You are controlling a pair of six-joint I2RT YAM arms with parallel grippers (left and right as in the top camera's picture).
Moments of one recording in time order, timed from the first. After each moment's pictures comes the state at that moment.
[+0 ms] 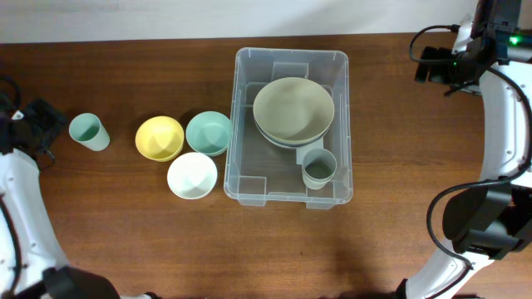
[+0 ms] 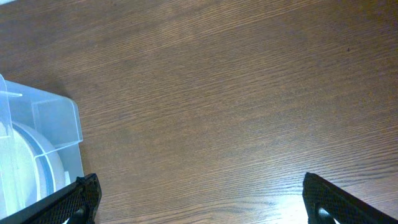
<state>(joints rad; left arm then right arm) 0.51 1.58 1.53 -0.89 -0.05 -0.42 -0.24 1.98 2.04 -1.15 -0.04 0.06</state>
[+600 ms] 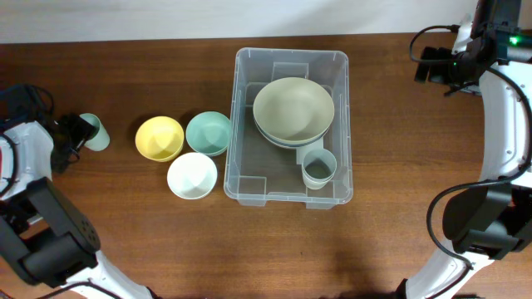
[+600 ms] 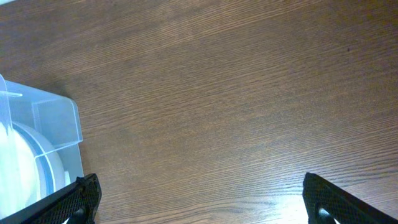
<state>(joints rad) 0.51 1.98 1.53 -0.77 0.03 -0.45 -0.24 1.98 2.04 -1.15 -0.04 0.06</state>
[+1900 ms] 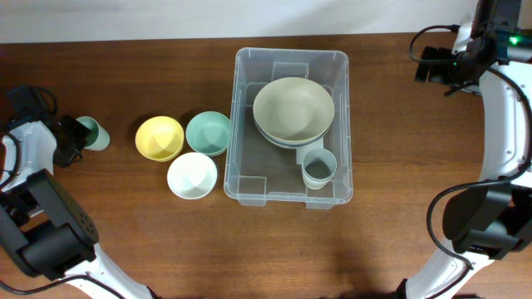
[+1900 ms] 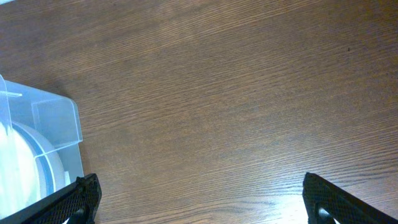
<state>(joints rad) 0.51 2.04 1.53 -0.70 0.03 -0.46 -0.24 1.98 2.04 -1.15 -0.04 0.06</state>
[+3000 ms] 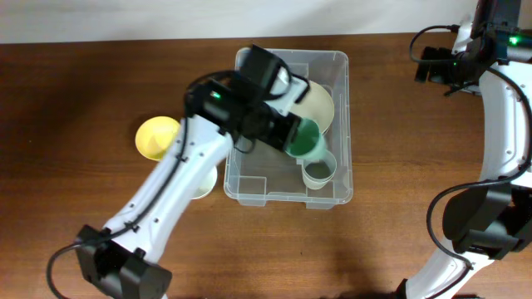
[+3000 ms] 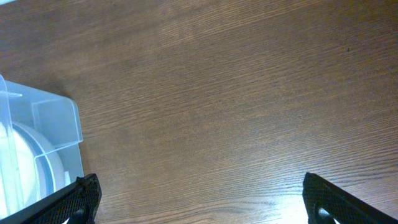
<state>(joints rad) -0.60 1.79 1.82 -1.10 0.31 -0.04 -0.24 1.98 2.04 -1.15 -0.04 0.06</state>
